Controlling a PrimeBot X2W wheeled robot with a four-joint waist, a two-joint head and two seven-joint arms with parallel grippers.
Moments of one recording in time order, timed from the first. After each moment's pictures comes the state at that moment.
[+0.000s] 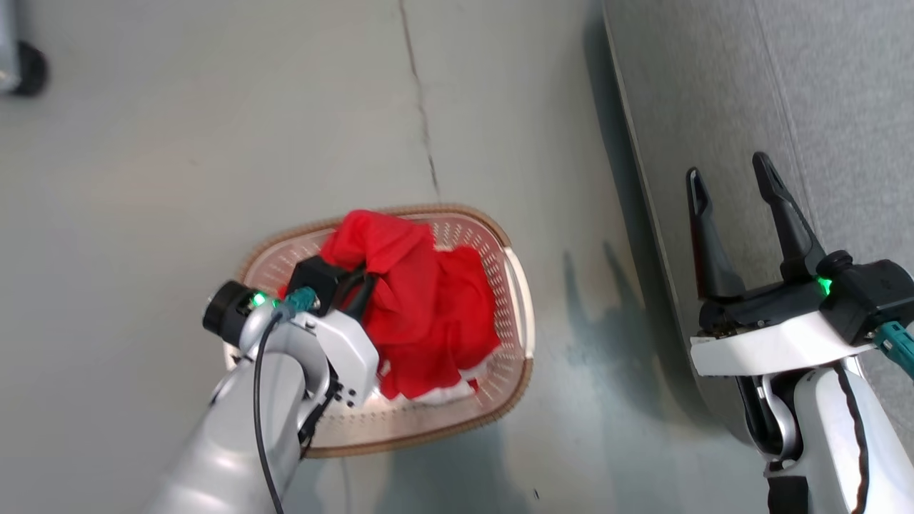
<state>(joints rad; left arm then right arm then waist) -0.70 0.07 -0.59 1.00 -0.27 -0.12 -0.26 -0.33 -0.05 0.10 0.08 0.14 0.13 -0.24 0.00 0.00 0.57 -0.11</state>
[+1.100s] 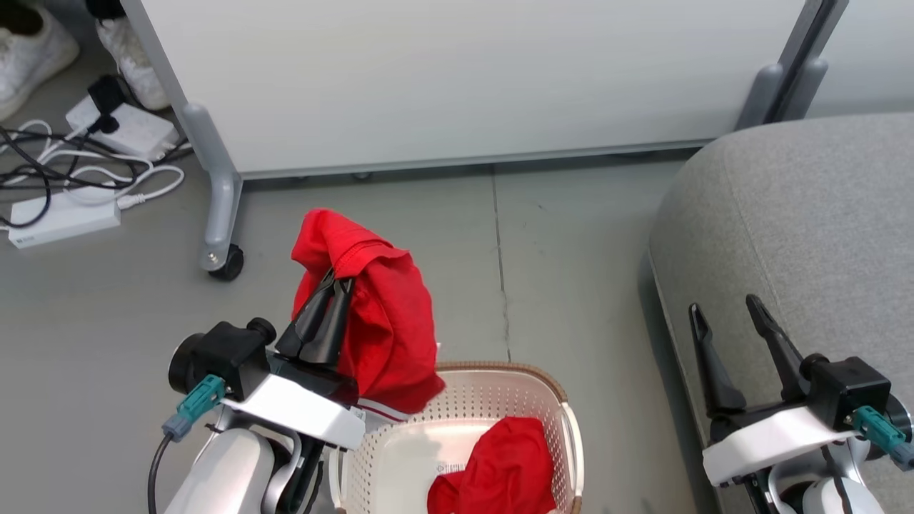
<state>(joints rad) -0.27 0.16 -0.36 0.21 -0.40 -0.07 -0.26 -0.09 -0.05 0.05 0.10 0.15 0.13 -0.12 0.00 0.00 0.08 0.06</state>
